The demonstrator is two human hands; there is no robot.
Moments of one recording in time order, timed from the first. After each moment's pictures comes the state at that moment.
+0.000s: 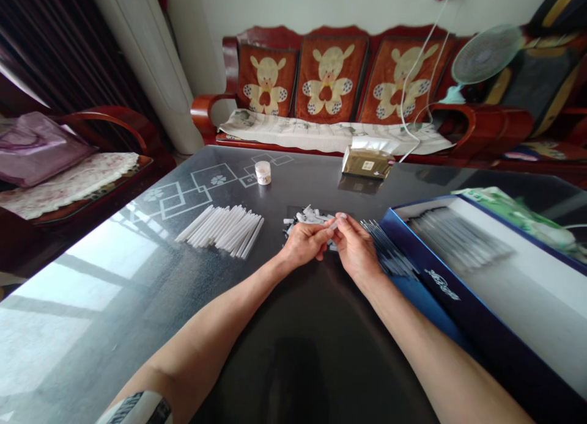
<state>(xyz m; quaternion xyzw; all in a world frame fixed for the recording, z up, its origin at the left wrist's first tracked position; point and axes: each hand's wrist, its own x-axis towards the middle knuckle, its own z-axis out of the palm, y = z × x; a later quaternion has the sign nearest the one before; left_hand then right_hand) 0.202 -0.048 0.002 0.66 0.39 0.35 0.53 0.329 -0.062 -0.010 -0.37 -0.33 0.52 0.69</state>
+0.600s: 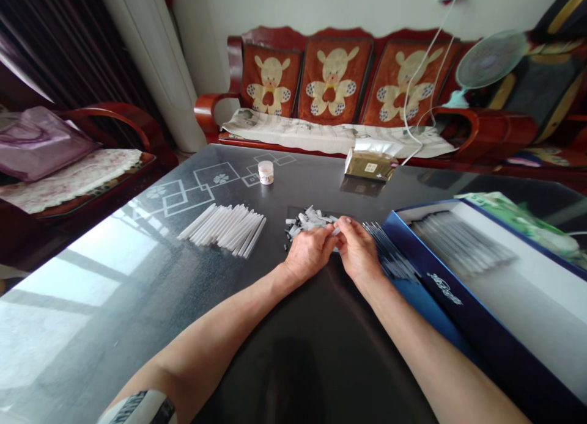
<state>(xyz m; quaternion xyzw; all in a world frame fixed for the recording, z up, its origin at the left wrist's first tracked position) 0.209 -0.057 -0.011 0.80 0.45 0.36 0.19 0.324 -0.060 -0.014 -0.40 -0.26 0.52 0.71</state>
